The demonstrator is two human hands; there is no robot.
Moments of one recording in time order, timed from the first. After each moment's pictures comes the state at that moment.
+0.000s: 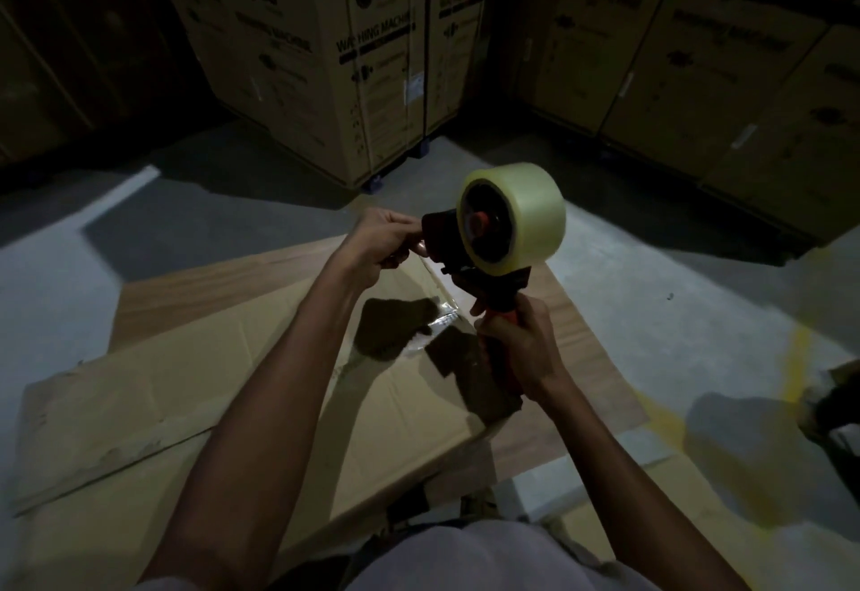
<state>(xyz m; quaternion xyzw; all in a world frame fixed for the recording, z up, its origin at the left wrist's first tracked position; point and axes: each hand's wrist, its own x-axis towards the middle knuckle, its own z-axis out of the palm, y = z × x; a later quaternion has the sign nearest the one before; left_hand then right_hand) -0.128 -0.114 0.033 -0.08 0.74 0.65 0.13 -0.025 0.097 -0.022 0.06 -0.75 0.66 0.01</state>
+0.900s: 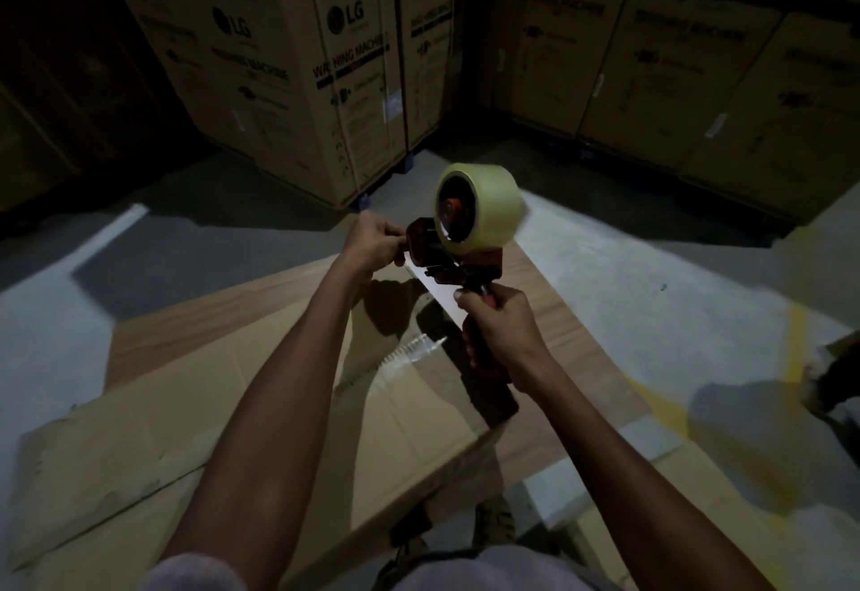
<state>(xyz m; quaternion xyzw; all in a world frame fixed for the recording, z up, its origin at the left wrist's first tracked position) -0.167 -0.110 0.010 -0.01 0.85 0.52 0.07 -0.038 0.084 -0.010 -0.07 -0.72 0.68 -0.05</state>
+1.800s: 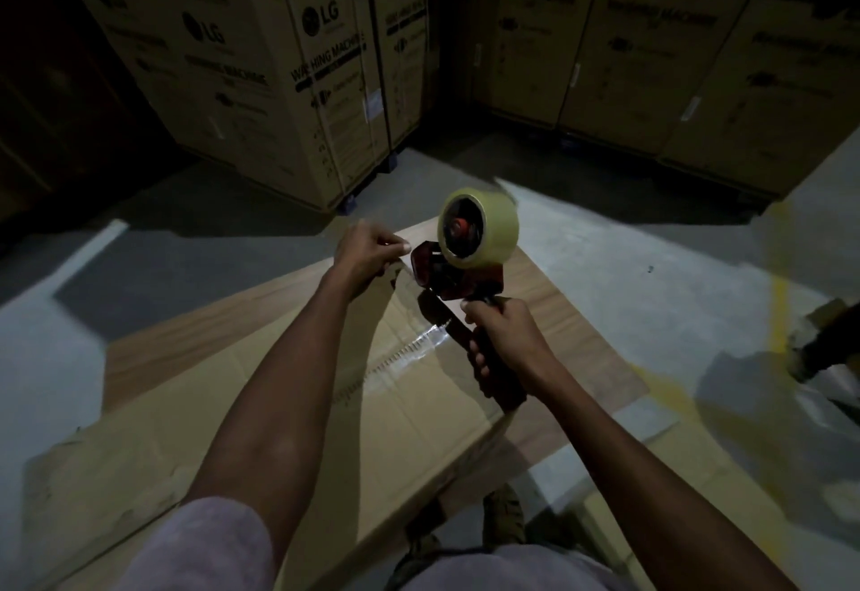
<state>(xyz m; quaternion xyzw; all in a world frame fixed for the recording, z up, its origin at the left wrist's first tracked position) -0.189 -0.131 -0.035 0.05 0.87 0.49 0.03 -0.026 0.082 -0.024 -0.15 -0.69 0.70 -0.10</state>
